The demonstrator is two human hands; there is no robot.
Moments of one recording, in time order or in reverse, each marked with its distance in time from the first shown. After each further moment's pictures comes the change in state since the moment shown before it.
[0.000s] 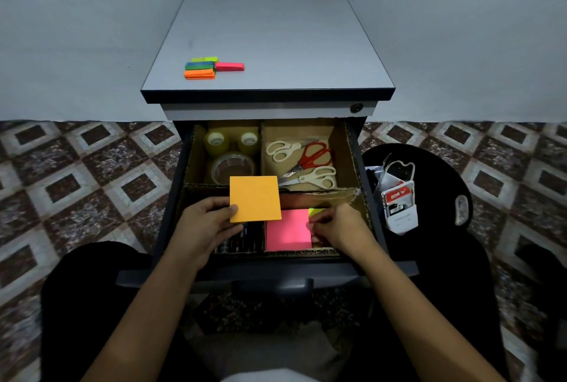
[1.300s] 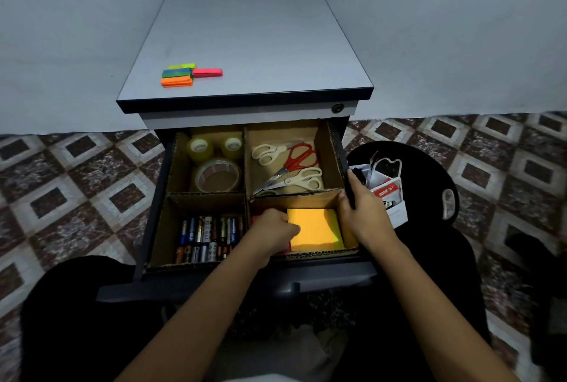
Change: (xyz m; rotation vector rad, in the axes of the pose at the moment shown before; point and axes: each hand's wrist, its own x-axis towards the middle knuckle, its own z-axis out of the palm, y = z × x) left_hand 0.007 -0.028 0.091 0.654 -0.334 -0.060; right_hand 0.013 0.031 -0.040 -0.200 0.402 -0.233
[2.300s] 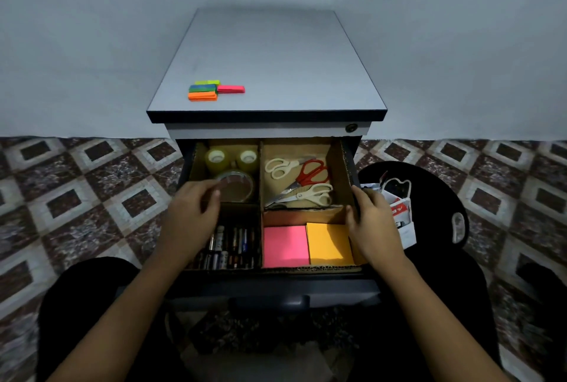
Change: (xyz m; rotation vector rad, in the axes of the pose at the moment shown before) left_hand -0.034 -0.029 -0.110 0.402 0.752 0.560; right_hand -0.001 -0.011 -0.001 -0.172 0.072 -0.092
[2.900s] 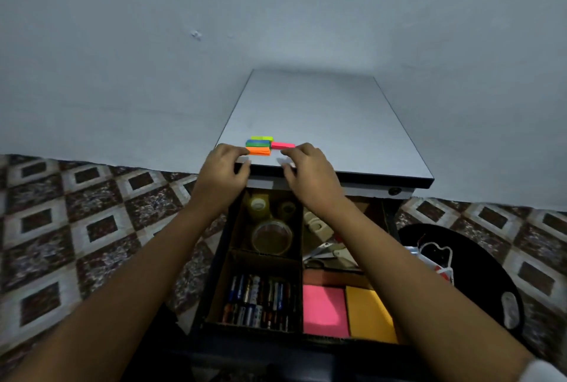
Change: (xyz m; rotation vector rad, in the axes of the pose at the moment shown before) left_hand 0.123 -0.007 -0.050 0.096 0.190 0.193; right_hand 0.108 -0.193 -0.005 0.048 0.081 -0.587
